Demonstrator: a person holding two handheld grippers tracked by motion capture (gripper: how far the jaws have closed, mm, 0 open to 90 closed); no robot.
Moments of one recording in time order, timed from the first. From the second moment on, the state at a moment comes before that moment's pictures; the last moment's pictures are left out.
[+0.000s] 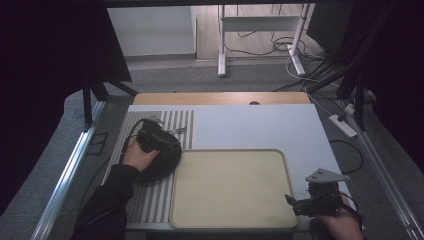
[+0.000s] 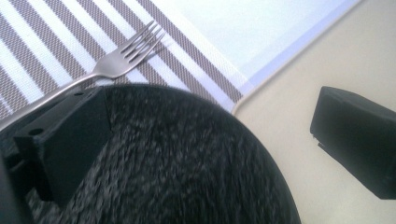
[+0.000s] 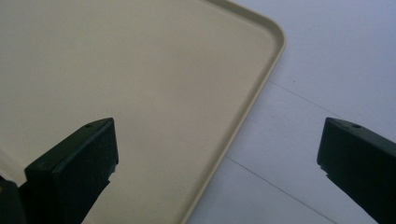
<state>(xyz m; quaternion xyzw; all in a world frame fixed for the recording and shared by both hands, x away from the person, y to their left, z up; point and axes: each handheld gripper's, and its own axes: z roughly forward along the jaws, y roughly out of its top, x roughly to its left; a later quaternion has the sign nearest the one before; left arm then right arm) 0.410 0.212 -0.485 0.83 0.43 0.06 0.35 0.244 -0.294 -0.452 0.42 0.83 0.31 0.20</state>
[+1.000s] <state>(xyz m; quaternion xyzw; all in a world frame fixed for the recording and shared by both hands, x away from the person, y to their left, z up) 0.466 0.191 -0.501 0.87 0.41 0.04 0.27 0.245 -0.293 -0.453 0.41 0.84 0.30 0.20</state>
